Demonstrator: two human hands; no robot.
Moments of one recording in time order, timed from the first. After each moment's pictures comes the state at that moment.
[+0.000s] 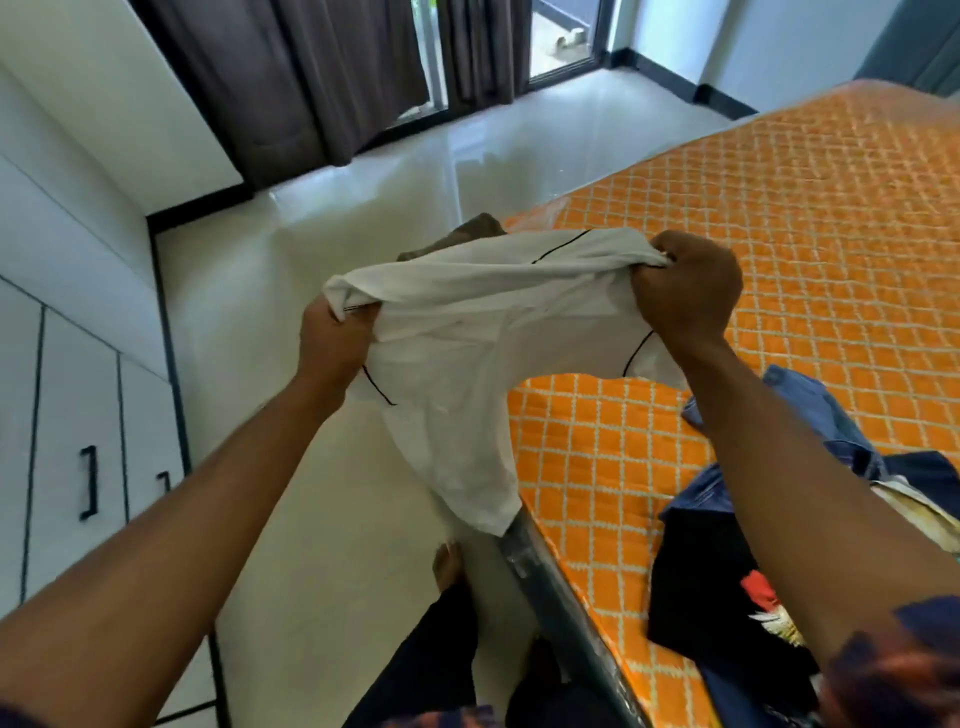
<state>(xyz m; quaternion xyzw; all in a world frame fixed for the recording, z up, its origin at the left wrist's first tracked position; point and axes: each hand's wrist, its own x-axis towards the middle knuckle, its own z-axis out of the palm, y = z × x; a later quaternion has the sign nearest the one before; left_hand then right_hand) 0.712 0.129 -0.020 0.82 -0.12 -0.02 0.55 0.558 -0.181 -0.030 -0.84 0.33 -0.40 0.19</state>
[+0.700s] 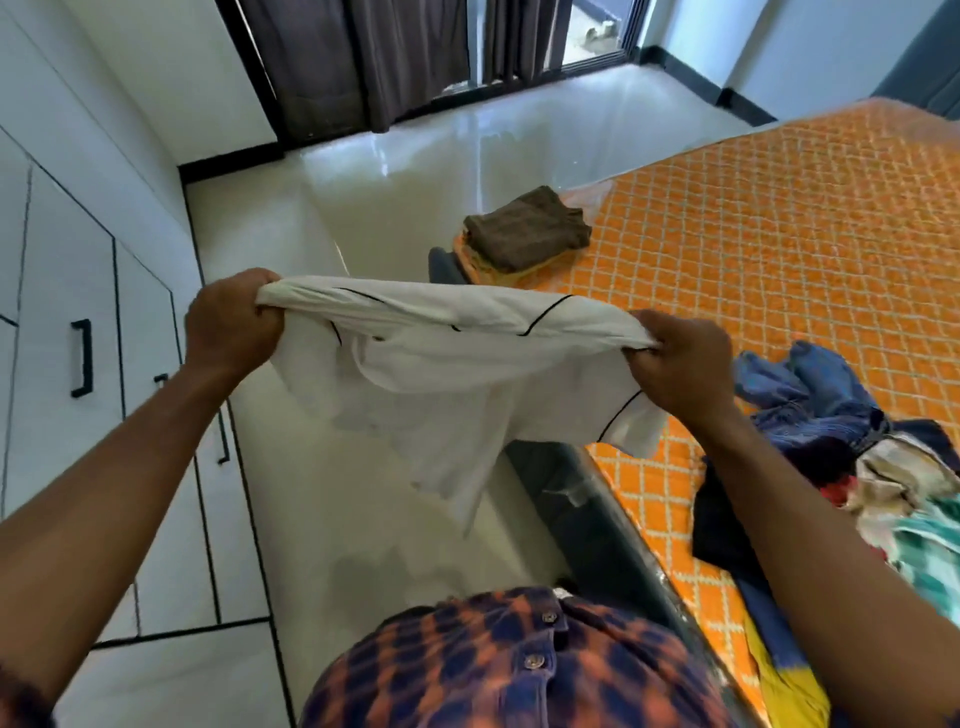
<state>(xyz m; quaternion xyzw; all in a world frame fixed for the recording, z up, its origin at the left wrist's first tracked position) 0.775 0.412 -0.007 0.93 -0.26 0.14 0.23 0.492 0.037 -0.015 -0.92 0.18 -0.29 0.17</state>
